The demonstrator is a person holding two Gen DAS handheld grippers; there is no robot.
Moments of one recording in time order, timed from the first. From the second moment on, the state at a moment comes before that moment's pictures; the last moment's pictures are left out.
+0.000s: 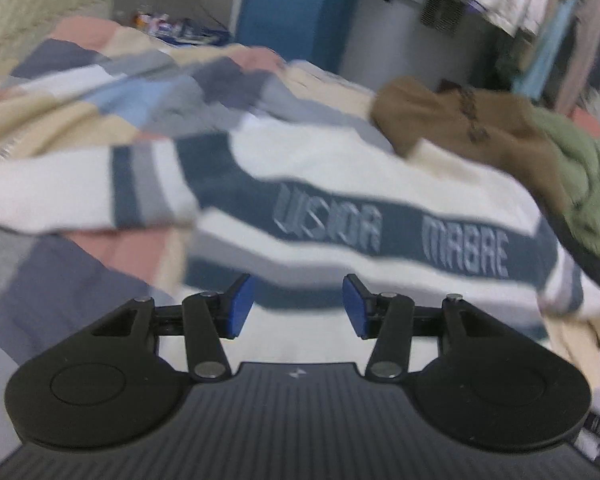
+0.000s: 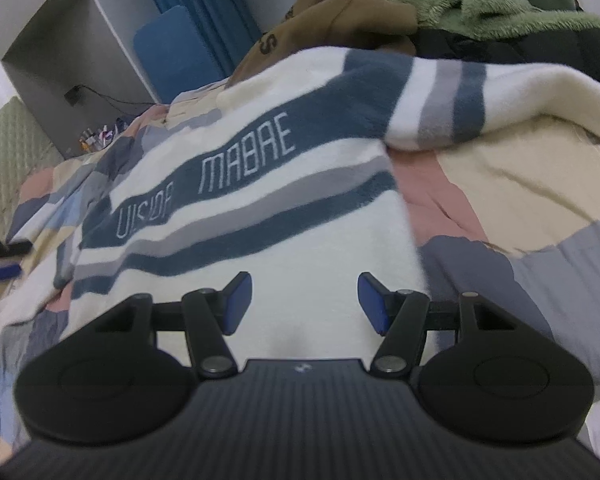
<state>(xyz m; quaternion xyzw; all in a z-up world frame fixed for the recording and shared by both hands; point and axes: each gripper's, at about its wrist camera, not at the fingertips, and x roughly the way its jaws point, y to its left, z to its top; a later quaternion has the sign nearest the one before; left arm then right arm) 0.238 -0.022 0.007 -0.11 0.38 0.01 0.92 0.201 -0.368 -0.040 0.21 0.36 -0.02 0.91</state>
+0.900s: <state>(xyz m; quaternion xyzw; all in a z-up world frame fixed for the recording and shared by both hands) 0.242 -0.035 -0.080 -0.15 0.42 -0.07 0.89 0.177 -0.661 -0.094 0.47 0.25 -0.25 0.81</state>
